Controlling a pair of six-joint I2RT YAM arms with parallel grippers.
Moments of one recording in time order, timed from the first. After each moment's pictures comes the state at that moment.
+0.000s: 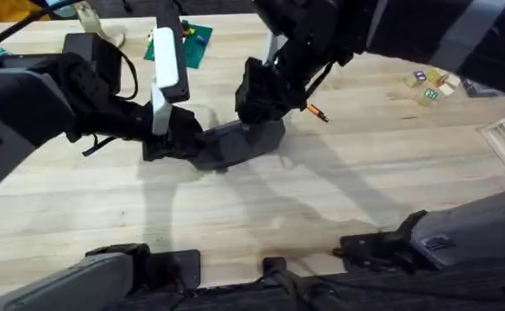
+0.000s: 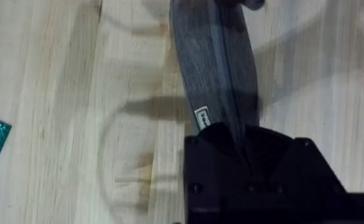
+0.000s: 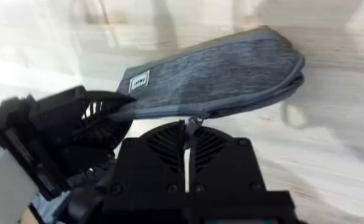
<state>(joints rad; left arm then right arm) 0.00 1.35 0.87 -0.91 0.71 1.41 0.65 1.66 1.43 -0.99 -0.26 0.79</state>
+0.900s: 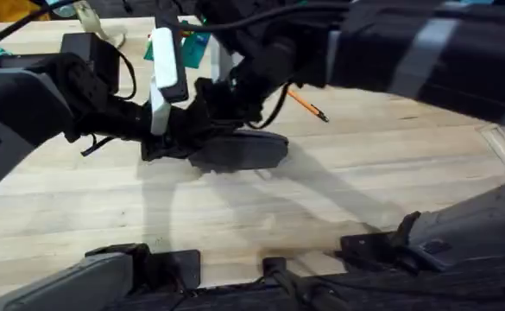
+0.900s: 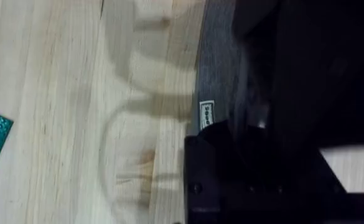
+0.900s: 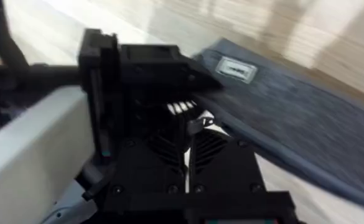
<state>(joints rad) 0.01 1.35 0.87 -0.91 0.70 1.41 0.80 1.71 1.42 -0.75 -0.41 0.67</state>
